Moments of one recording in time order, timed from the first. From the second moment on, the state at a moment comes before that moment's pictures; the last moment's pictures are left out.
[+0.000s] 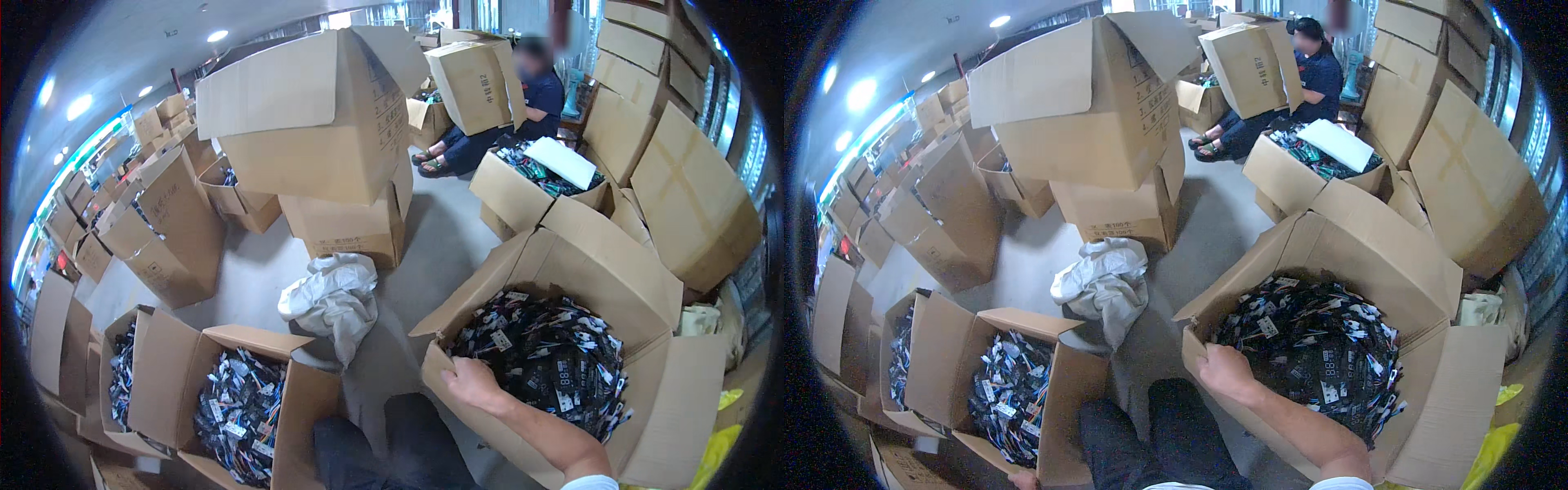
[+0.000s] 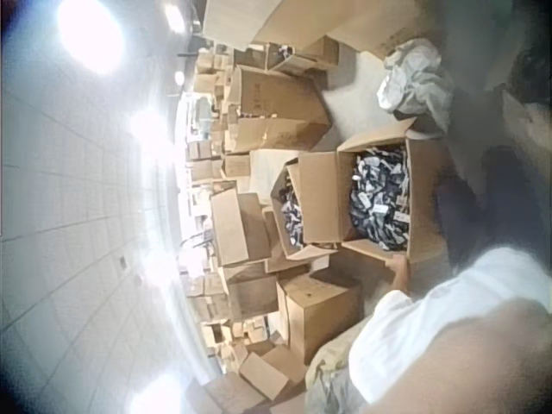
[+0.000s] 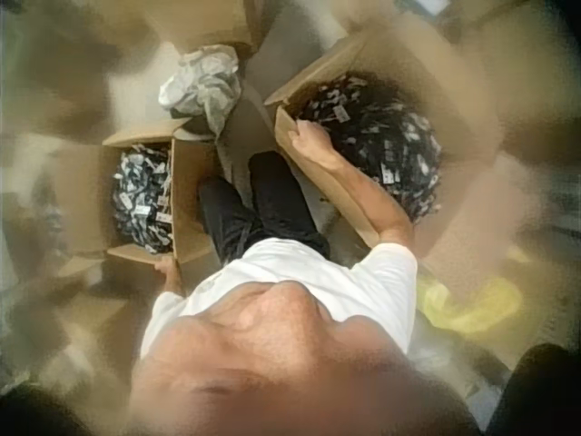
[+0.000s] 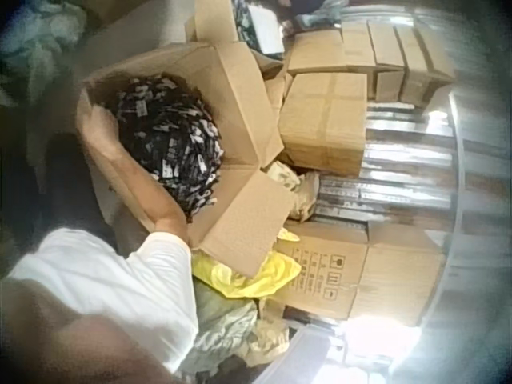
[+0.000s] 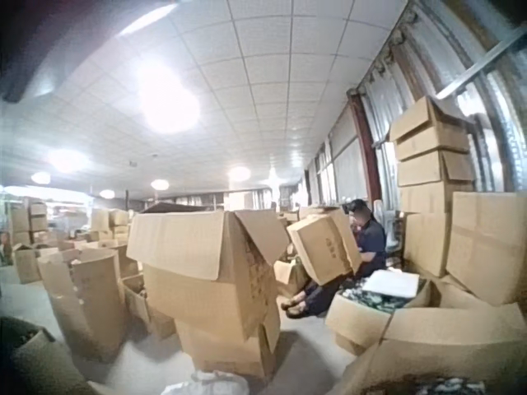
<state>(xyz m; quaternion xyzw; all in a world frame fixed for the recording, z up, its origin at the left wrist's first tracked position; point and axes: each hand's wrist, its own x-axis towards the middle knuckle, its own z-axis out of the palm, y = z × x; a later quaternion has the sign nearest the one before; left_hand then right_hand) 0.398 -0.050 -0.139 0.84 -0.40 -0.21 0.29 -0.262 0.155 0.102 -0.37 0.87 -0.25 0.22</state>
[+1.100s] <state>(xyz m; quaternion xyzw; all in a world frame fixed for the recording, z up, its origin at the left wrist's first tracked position) 0.324 -0.075 -0.092 0.52 -0.84 -0.09 0.12 -0.236 0.141 0.080 -0.39 0.83 -0.34 0.23</state>
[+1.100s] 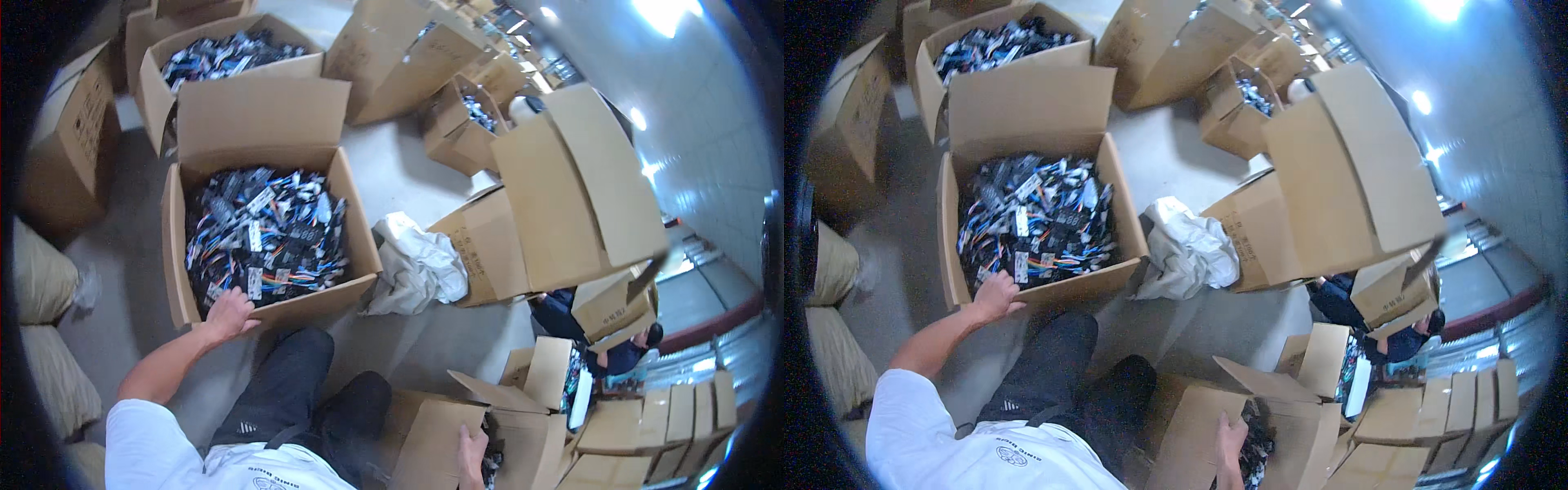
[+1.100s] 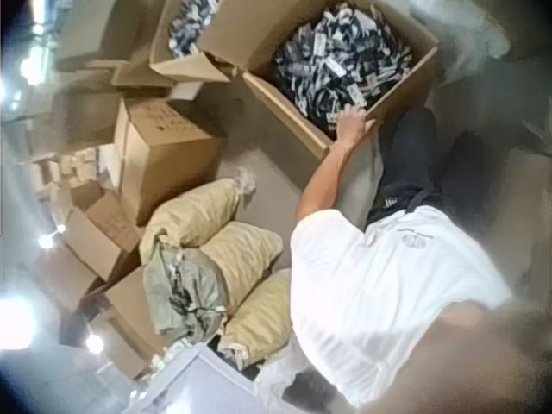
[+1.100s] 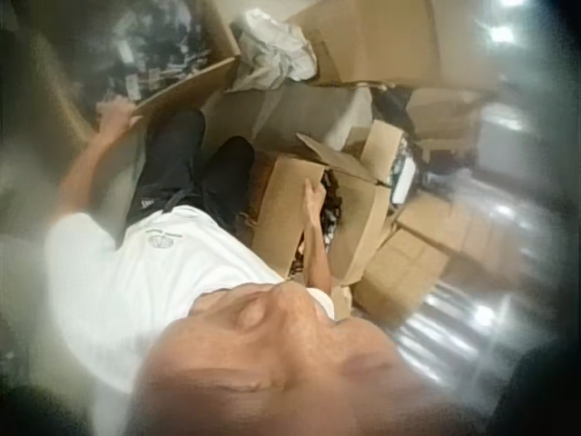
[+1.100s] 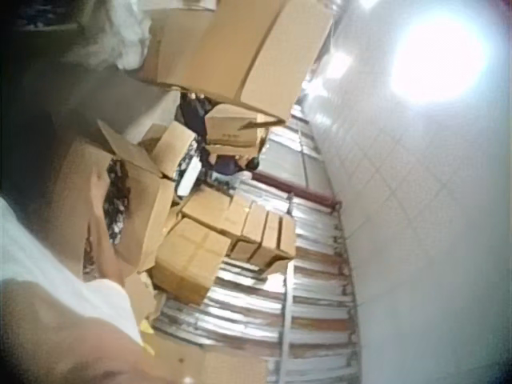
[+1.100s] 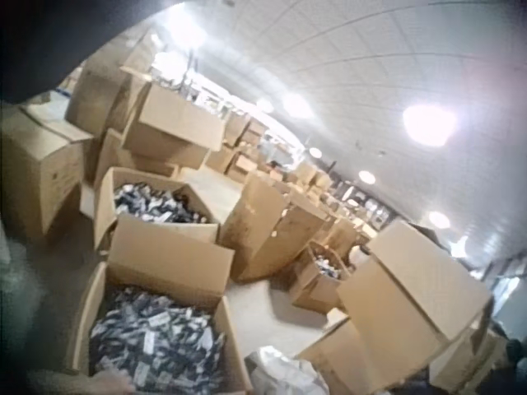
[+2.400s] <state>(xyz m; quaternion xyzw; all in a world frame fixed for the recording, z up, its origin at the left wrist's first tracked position) 0.350 -0.067 -0.098 0.55 -0.81 -0.19 0.11 -0.229 0.155 0.080 -0.33 0.92 -0.11 0.15</state>
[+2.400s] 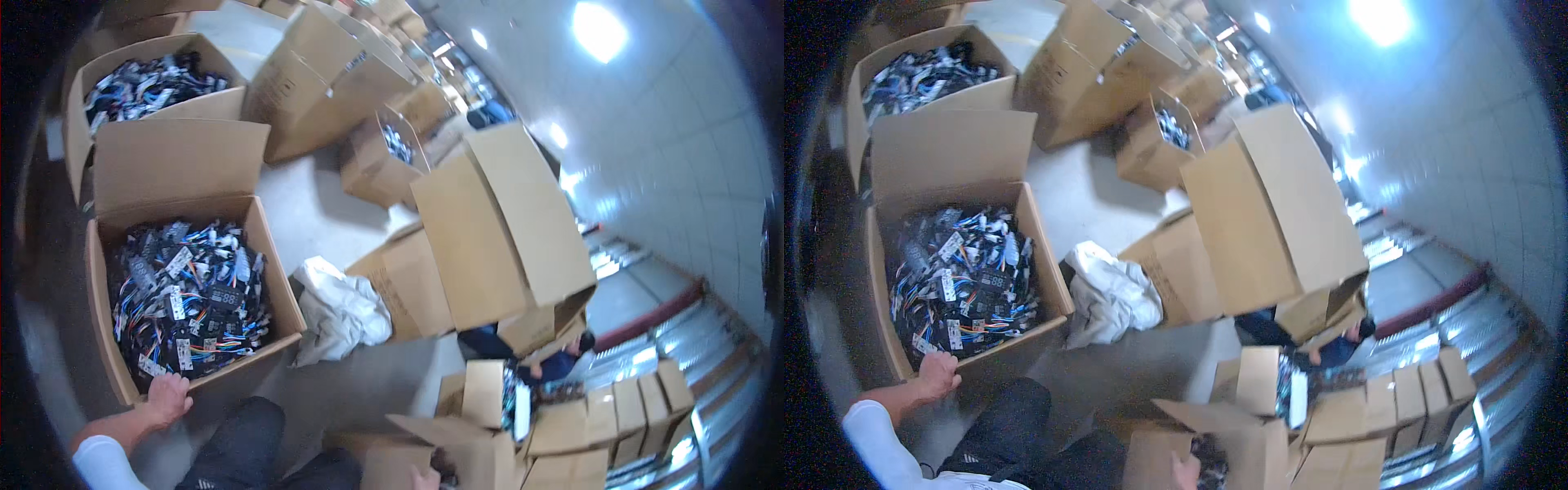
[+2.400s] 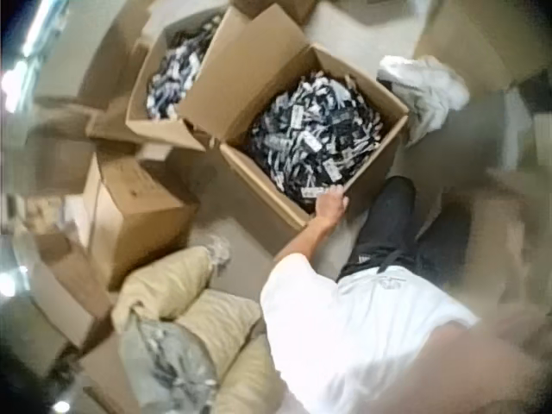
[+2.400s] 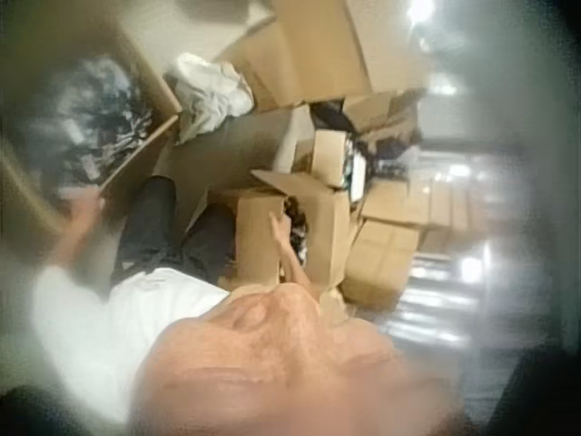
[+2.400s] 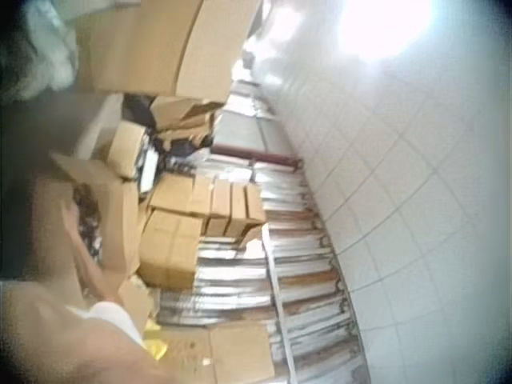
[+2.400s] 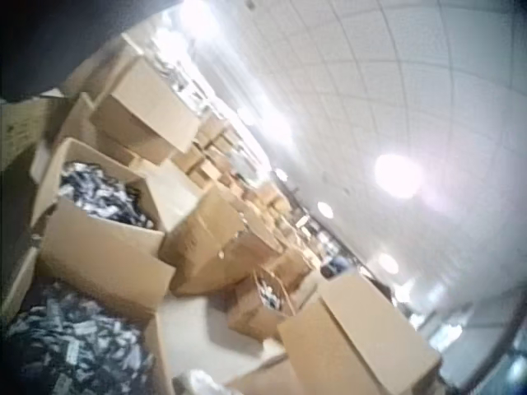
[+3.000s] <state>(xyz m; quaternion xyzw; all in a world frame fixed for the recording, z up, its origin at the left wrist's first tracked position) 0.330 -0.065 -0.107 0.55 -0.80 -0.22 0.13 -0.230 0.139 0.070 -0.33 0.91 -0.19 0.16</state>
